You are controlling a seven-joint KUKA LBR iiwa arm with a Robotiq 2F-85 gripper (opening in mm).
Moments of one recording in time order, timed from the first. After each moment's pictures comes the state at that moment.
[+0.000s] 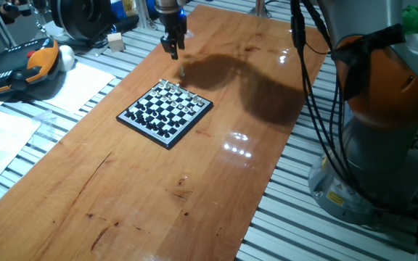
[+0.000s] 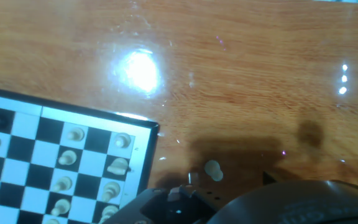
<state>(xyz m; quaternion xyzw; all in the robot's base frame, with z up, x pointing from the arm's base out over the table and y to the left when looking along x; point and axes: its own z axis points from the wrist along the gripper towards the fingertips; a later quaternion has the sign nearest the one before) 0.618 -0.208 0.094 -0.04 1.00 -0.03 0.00</state>
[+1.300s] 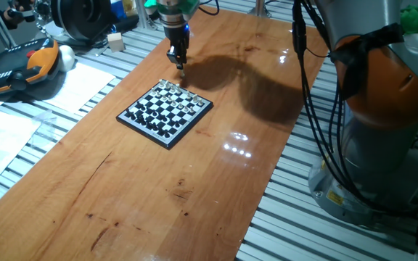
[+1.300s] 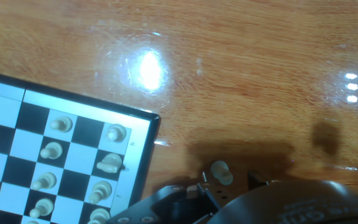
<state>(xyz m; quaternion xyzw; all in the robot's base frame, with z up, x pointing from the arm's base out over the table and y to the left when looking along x) 0.611 -0.208 0.064 -0.06 1.00 -0.03 0.01</state>
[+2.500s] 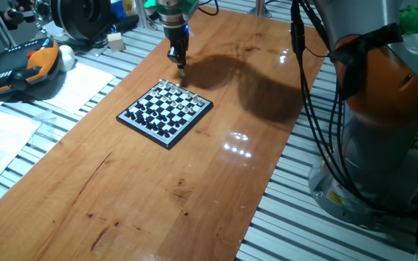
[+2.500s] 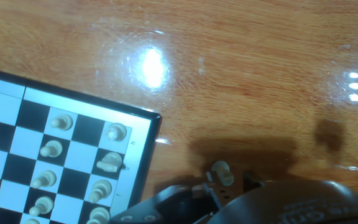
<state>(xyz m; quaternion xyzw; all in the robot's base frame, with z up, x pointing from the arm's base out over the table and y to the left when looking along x) 0.611 -0.208 0.061 -0.07 1.00 -0.02 0.00</state>
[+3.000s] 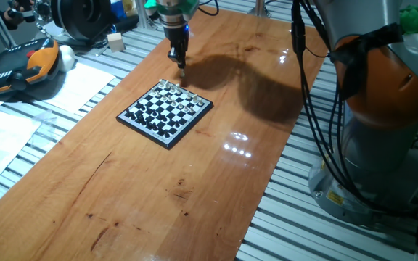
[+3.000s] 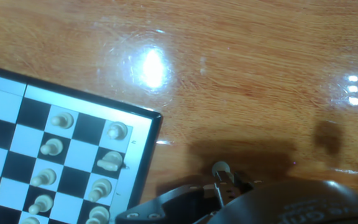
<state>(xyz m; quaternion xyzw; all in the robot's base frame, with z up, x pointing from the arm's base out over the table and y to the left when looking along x) 0.611 -0.208 0.061 -0.07 1.00 -0.02 0.00</state>
